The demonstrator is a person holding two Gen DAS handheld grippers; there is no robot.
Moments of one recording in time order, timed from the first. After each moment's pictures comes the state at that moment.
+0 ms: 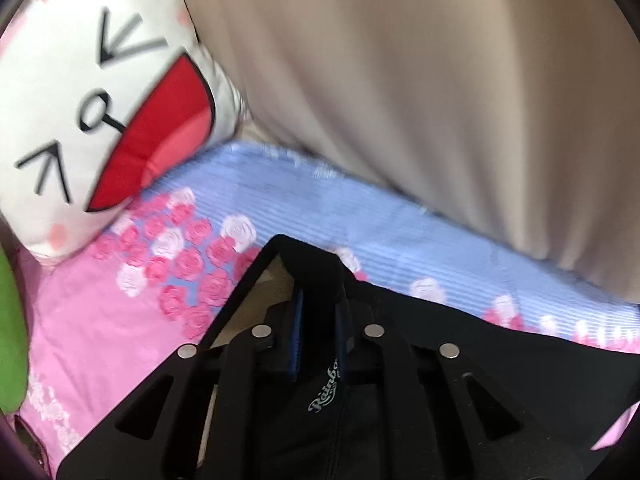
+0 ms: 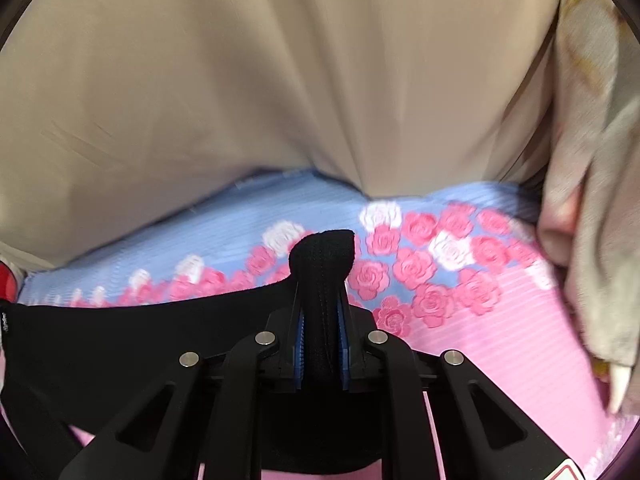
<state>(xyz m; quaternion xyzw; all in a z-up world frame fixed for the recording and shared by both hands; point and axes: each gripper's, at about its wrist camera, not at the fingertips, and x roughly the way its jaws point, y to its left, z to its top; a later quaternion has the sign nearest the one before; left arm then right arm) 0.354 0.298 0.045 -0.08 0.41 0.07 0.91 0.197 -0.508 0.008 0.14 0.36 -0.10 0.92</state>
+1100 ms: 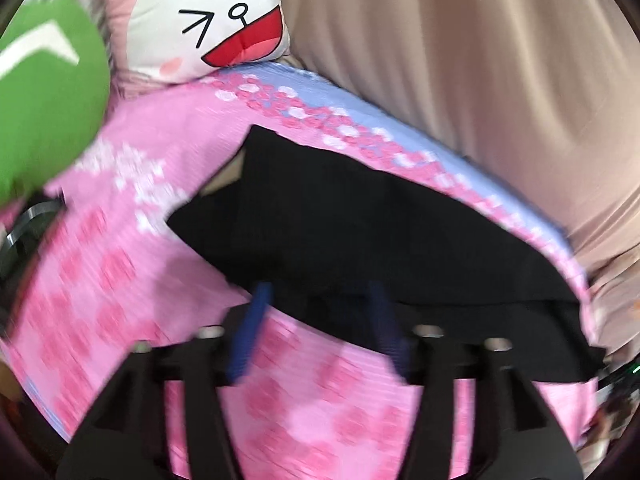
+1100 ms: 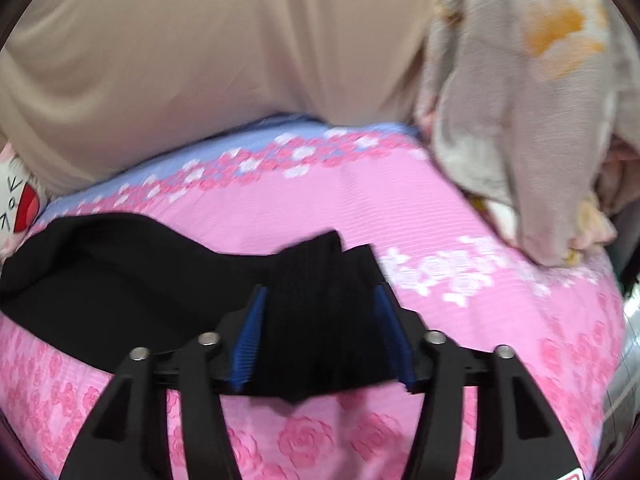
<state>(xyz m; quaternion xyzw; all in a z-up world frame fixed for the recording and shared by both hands) 0.043 0.327 0.018 -0.19 0.42 -0.01 0.89 -0.081 -0.475 -0.002 0.09 0.34 -0.12 0.93</state>
